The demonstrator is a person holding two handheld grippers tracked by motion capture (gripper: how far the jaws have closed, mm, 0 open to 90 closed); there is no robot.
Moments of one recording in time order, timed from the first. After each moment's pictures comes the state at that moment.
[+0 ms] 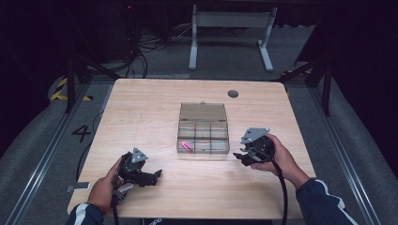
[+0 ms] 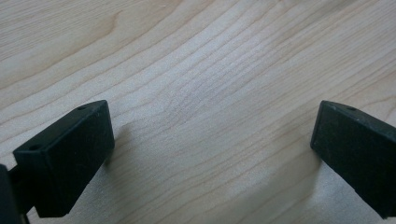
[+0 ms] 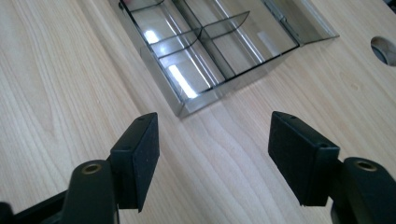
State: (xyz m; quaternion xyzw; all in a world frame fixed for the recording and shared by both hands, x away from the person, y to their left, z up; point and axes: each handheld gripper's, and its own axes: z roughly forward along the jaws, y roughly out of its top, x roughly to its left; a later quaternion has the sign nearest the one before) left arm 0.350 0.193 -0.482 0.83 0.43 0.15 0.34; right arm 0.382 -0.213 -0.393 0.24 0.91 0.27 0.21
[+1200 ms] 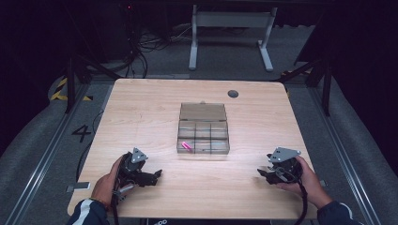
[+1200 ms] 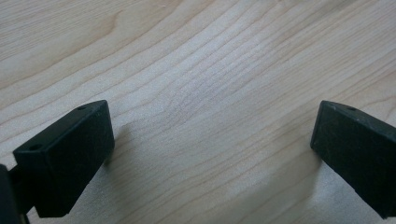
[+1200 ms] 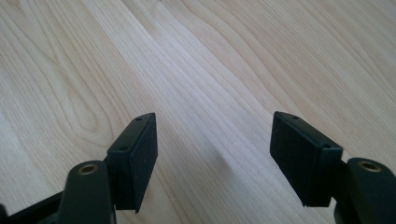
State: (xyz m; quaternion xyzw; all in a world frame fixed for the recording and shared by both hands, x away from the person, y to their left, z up) left arm 0.350 0.193 -0.482 0.82 0.43 0.15 0.34; right arm 0.336 -0.293 -0.433 0.30 0.89 0.27 0.22
